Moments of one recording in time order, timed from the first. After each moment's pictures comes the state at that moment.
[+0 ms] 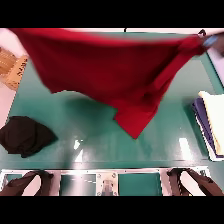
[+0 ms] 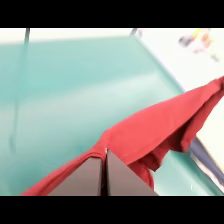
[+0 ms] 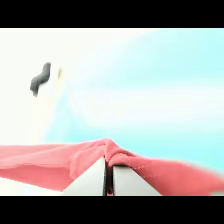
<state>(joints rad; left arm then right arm) 0.21 -0.87 1.73 0.66 -1.34 -1.32 -0.34 -0.86 1.42 -0.59 1.17 1.32</state>
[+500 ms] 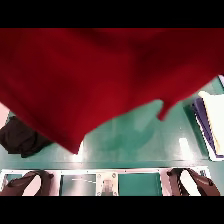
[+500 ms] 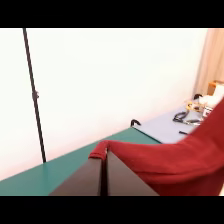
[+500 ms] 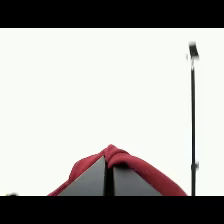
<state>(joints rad) 0.21 -0.85 2.15 0.66 -1.27 -1.35 -0.42 -0.76 2.00 -0.58 1.01 1.37</state>
